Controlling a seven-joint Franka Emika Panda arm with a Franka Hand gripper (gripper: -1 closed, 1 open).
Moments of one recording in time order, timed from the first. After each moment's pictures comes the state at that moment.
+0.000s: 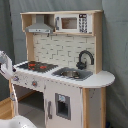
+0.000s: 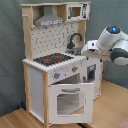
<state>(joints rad) -0.36 -1.09 1.08 -2.22 0.33 1.93 -1.03</state>
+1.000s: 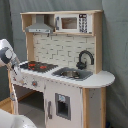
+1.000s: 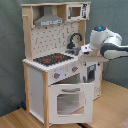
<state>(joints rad) -0.44 -0.87 1.10 -2.21 0.36 1.87 -1.19</state>
